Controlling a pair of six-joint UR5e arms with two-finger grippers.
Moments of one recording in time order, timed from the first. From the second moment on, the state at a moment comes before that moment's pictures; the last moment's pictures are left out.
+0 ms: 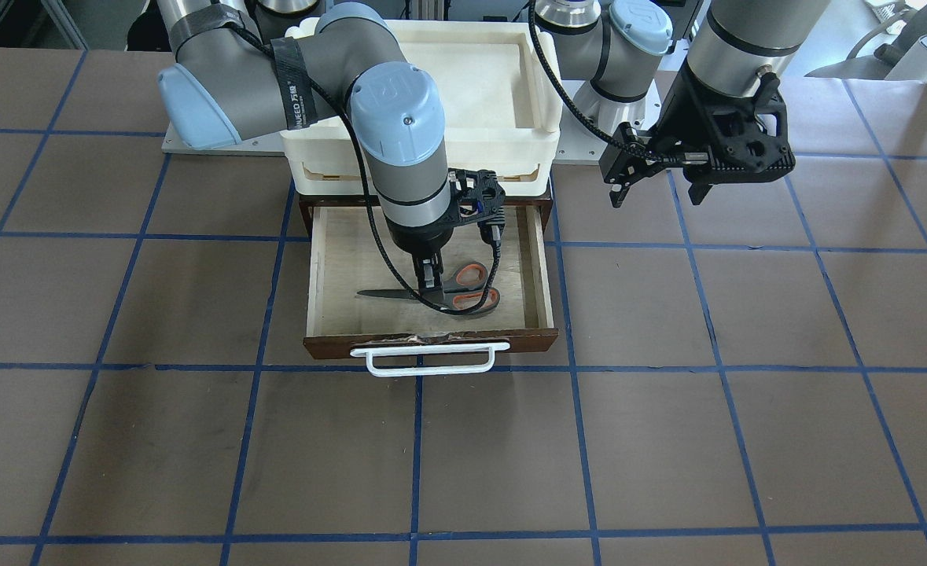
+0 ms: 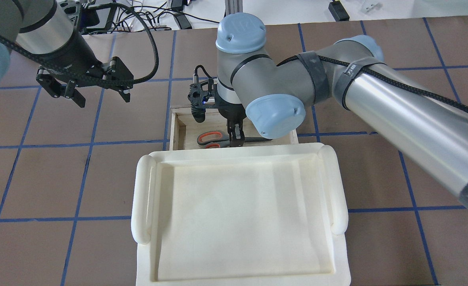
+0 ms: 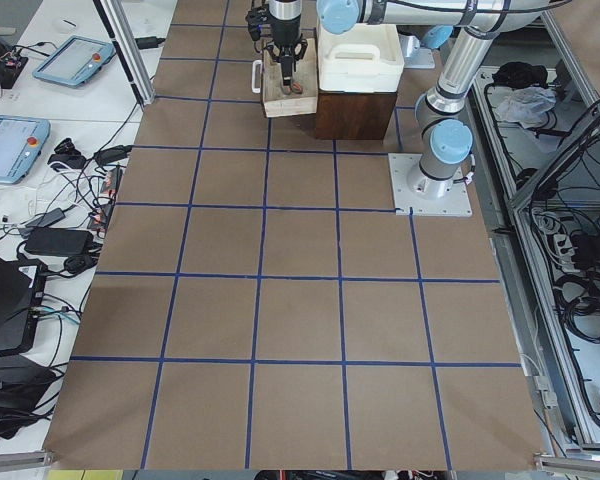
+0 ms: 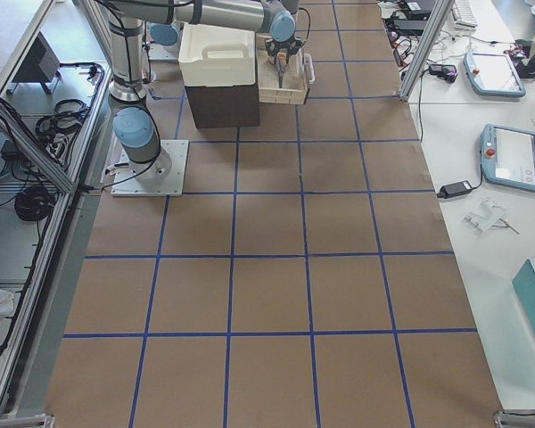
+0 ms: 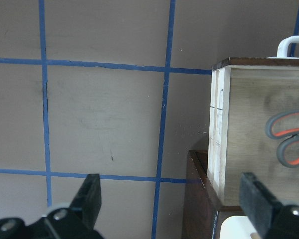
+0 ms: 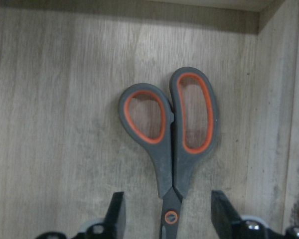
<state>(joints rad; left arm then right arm) -1.53 -1.54 -1.59 -1.58 1.56 -0.04 1.98 -1.26 1.62 -1.92 -1.45 -1.27</state>
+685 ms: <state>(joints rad) -1.53 -1.55 -1.59 -1.57 1.56 -0.04 1.93 -1.32 1.57 -1.91 -1.46 -1.22</state>
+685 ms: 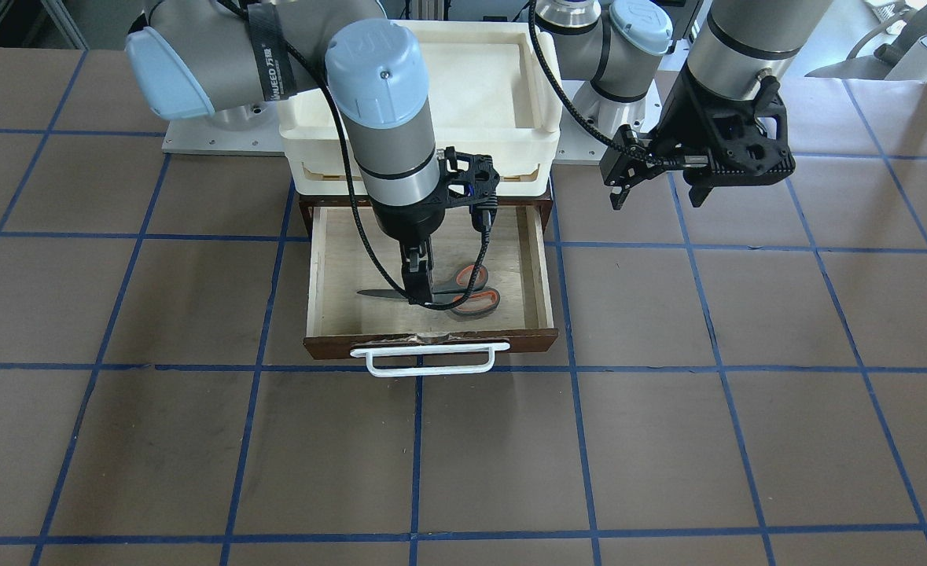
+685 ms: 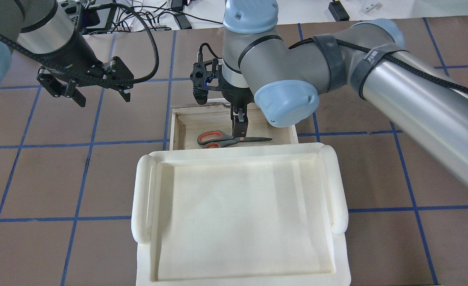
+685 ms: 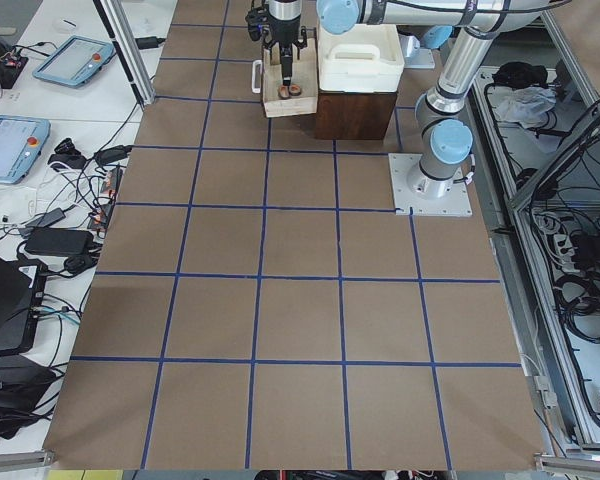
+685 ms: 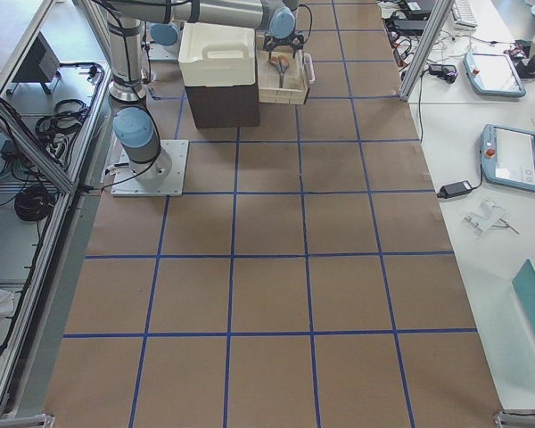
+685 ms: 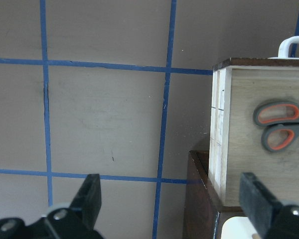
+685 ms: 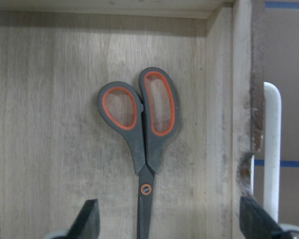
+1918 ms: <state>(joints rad) -1.55 -1.70 -1.52 -1.37 1.56 0.02 1.66 -1.54 1.57 -1.83 -1.47 -0.55</state>
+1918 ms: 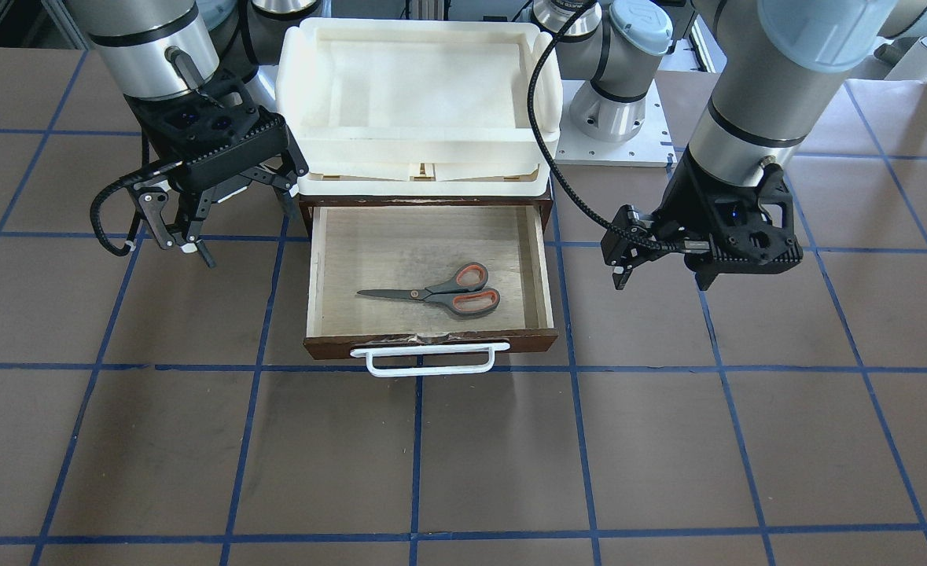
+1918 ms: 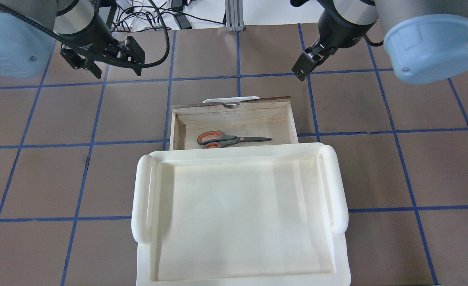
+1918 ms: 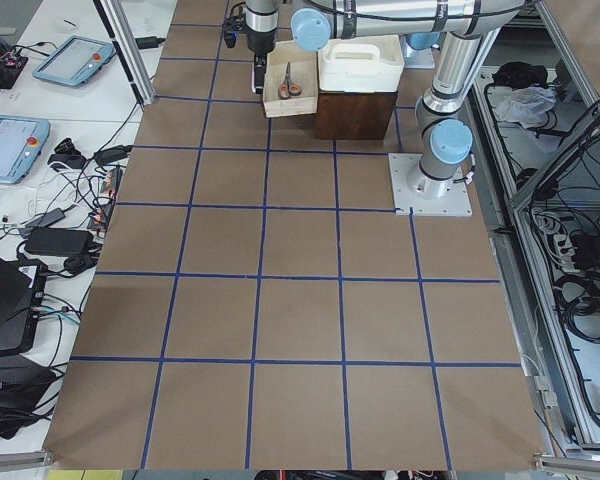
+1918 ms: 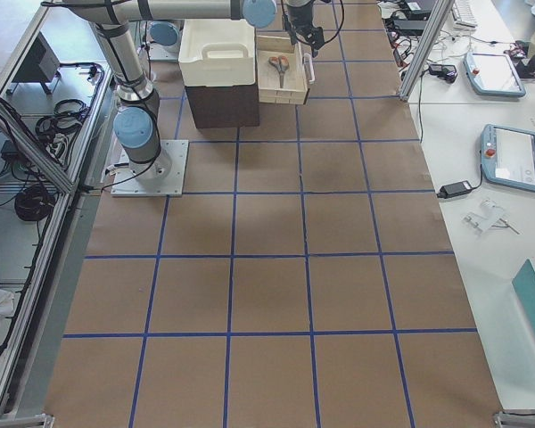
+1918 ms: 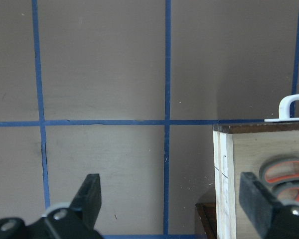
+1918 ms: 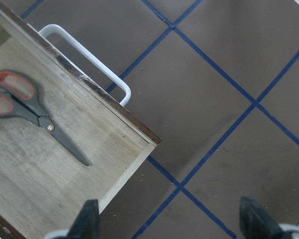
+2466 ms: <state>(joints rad) -1.62 -1.79 -1.46 -1.33 1.56 -0.05 1.64 -1.60 1.56 -1.66 -1.52 -0.36</state>
